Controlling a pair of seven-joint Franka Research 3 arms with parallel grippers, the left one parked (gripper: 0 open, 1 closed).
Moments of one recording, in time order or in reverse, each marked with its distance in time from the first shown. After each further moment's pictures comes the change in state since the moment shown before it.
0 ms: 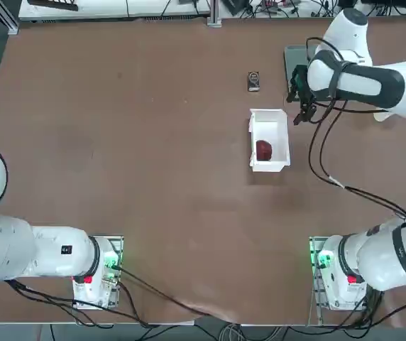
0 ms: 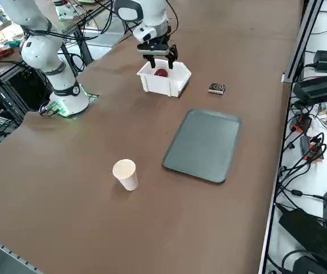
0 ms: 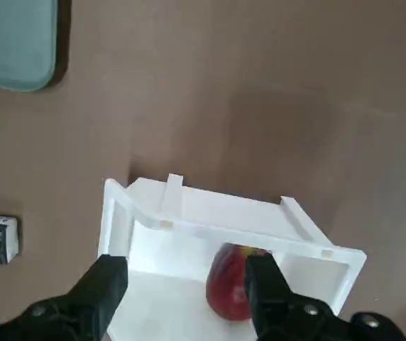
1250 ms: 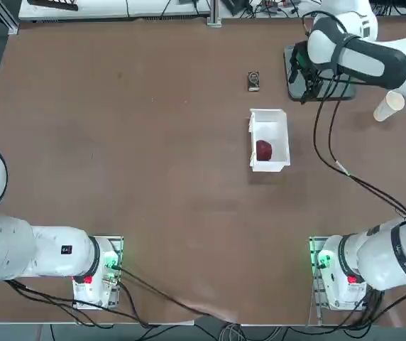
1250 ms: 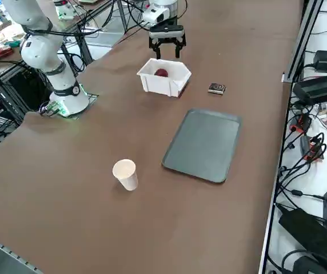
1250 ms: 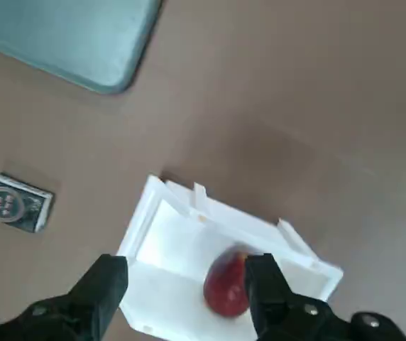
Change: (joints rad) arm -0.016 0.047 0.009 0.238 -0.121 -0.248 -0.103
